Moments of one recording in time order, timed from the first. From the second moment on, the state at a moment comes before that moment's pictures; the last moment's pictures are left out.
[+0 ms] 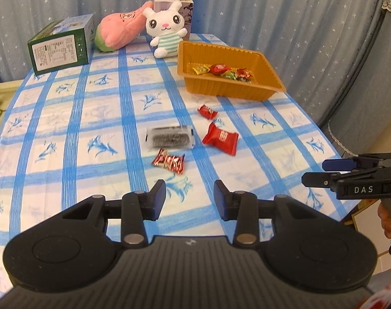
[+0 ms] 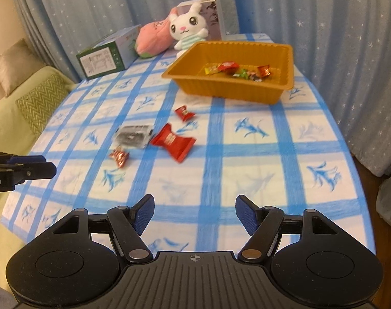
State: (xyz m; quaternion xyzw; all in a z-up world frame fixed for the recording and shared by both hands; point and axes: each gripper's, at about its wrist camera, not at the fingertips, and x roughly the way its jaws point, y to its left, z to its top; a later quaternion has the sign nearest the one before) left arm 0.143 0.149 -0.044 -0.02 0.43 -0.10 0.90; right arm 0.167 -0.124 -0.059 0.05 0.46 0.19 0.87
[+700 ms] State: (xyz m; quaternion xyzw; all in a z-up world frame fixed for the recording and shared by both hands) left arm 0.125 0.156 -0.061 -0.03 0.45 -0.09 0.89; right arm 0.156 -0.087 -0.066 0.00 0.47 0.24 0.85
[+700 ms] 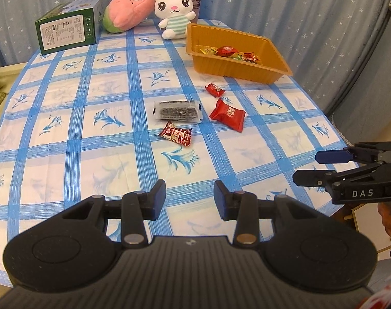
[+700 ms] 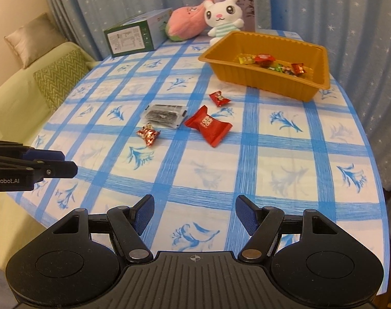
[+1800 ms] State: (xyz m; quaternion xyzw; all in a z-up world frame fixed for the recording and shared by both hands) left arm 0.175 0.156 -0.087 -0.10 0.46 0.09 0.88; right arm 0.277 -0.072 -0.106 -0.12 0.42 0.39 0.81
